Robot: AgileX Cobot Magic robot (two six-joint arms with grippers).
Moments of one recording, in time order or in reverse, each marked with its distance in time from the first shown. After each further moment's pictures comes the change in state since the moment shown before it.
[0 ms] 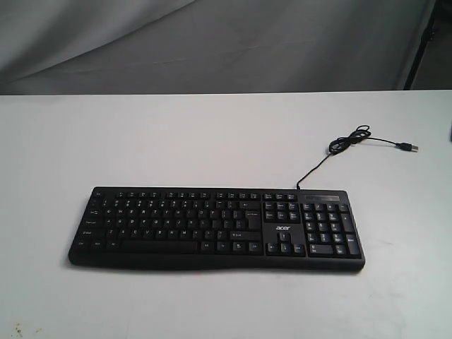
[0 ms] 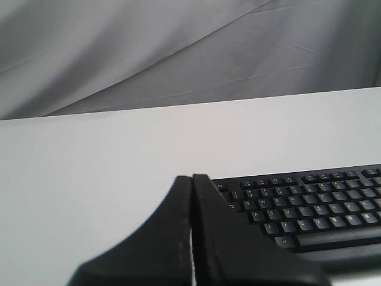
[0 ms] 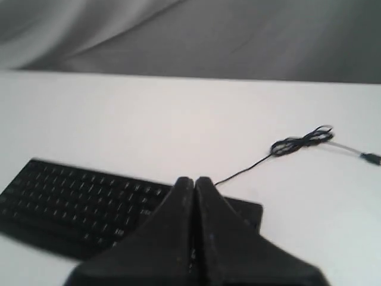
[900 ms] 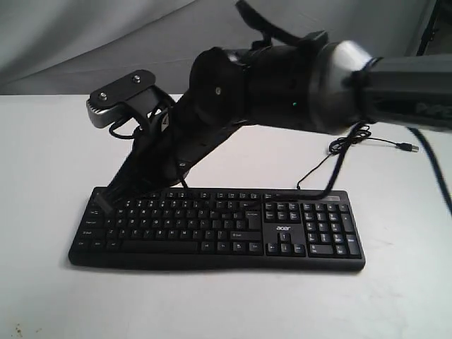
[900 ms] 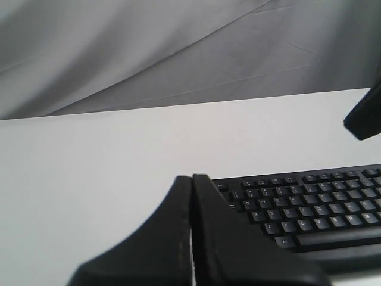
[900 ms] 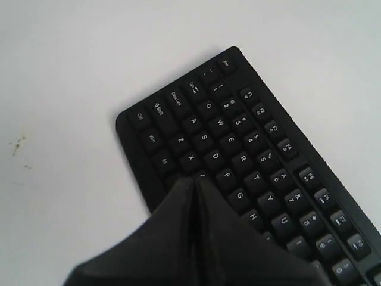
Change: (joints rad) left arm 0.000 0.000 0.000 0.000 0.000 0.000; right arm 0.496 1.276 -0.857 0.199 0.090 -0.384
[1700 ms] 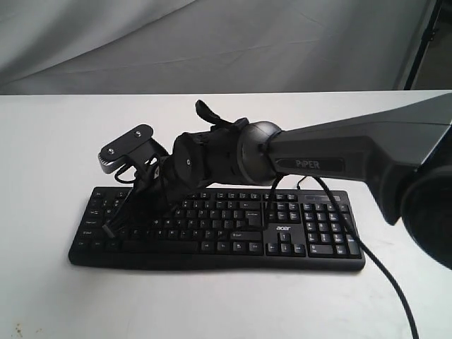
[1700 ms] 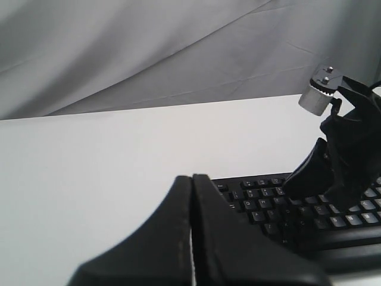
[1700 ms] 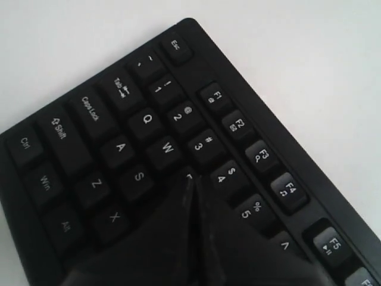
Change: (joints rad) left arm 0.000 0.000 0.000 0.000 0.000 0.000; right arm 0.000 0.287 -0.048 0.059 -0.275 -0.065
